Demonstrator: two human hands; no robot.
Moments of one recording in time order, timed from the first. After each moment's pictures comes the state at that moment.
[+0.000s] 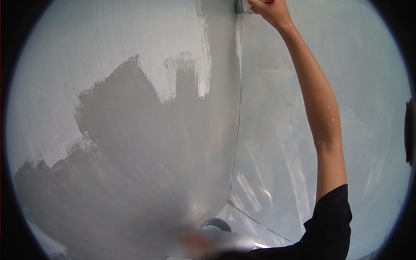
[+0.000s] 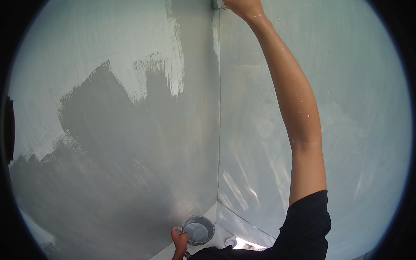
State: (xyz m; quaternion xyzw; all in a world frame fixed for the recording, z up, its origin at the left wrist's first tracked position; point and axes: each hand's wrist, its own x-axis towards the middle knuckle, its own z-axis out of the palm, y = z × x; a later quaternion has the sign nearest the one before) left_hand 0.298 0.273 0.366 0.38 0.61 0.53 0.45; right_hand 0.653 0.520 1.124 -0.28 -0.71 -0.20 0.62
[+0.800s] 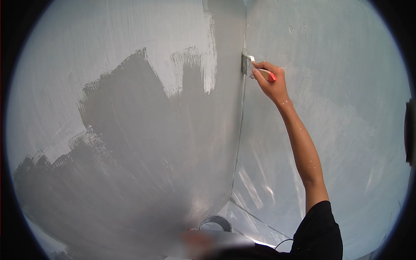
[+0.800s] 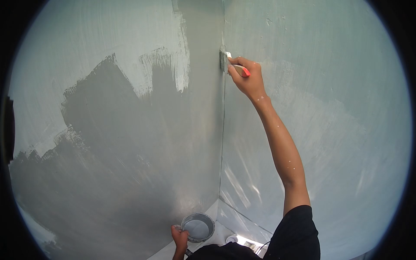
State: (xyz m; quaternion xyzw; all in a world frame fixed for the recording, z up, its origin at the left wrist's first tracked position) left_hand 0.283 0.273 0.337 0.38 0.60 0.56 0.44; right_hand 0.635 0.500 0.906 -0.34 -0.67 -0.19 0.63
